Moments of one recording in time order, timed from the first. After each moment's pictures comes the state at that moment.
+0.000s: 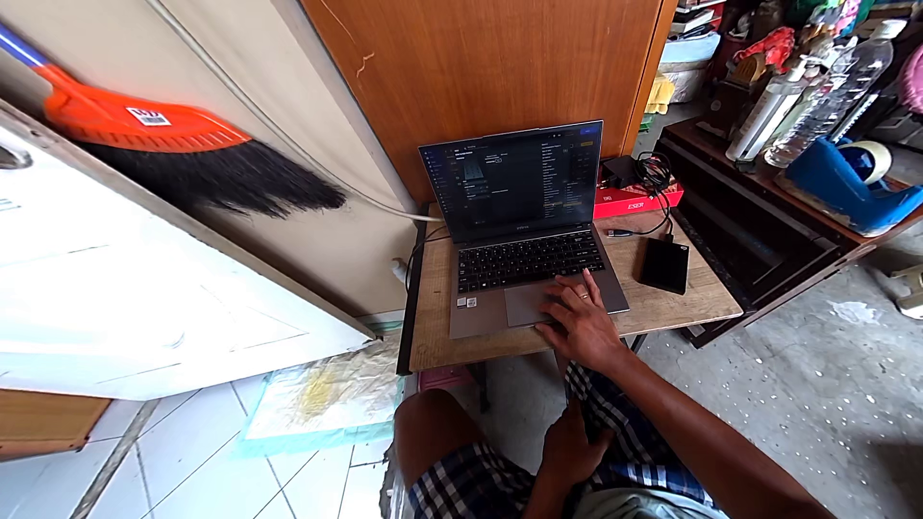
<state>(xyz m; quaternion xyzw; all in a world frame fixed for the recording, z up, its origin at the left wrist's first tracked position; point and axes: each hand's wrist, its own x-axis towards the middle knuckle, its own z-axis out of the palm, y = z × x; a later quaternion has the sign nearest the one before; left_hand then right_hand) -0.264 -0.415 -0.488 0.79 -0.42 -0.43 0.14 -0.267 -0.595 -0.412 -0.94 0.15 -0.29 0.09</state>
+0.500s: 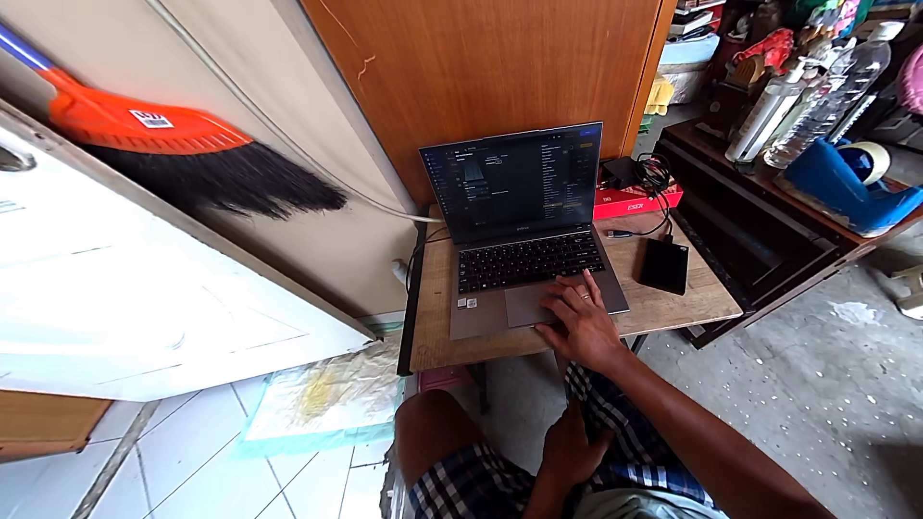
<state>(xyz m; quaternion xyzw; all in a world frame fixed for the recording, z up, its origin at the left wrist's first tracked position) -0.264 -0.414 -0.486 0.78 -0.42 -0.44 0.15 -0.267 -0.594 -0.413 -0.93 0.15 -0.31 0.09</state>
